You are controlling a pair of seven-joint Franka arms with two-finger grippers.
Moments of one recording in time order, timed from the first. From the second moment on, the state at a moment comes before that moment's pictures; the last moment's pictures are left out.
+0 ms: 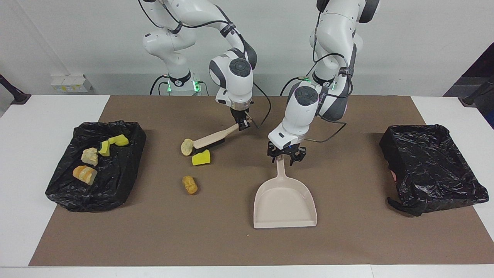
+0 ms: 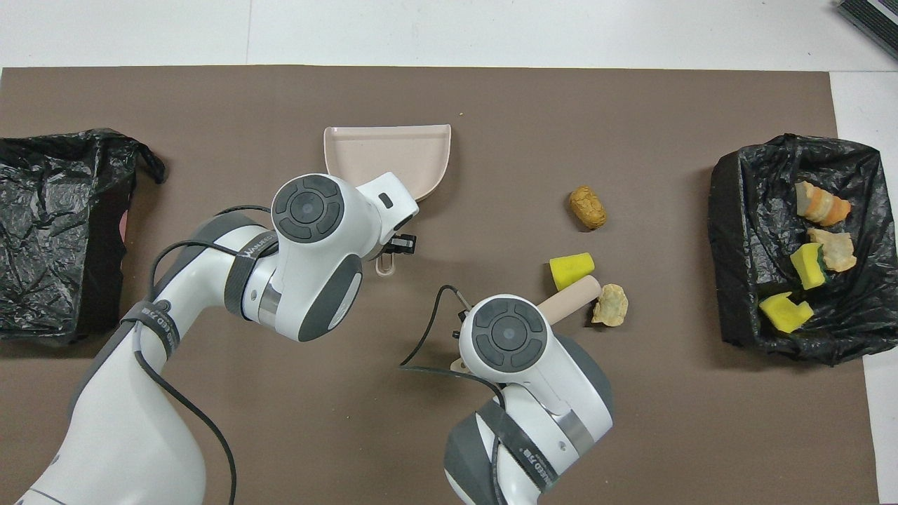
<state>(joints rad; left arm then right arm) -0.48 0.35 -0.06 -1.83 -0.04 2.29 -0.28 0.42 0.10 0.23 -2.09 0.01 2.10 1.68</state>
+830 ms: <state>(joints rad) -0.34 0.25 -0.04 -1.81 -0.01 2.12 0.50 0.27 -0.08 0.23 -2.18 0.01 1.83 1.08</state>
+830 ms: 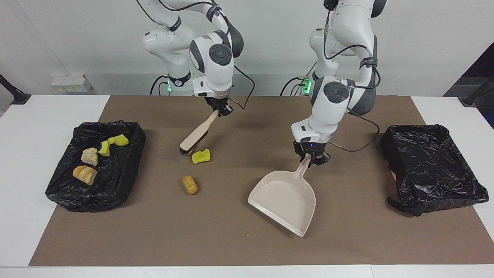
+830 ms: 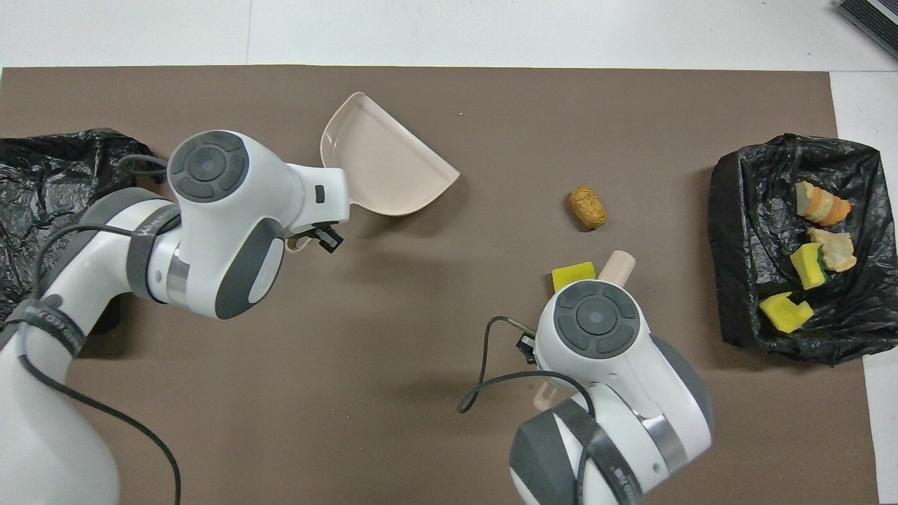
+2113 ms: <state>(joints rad) -0.38 0.09 -0.06 -2.08 0.02 2.12 0.88 0.16 -0.22 0.24 -2.41 0.01 1.87 0.67</state>
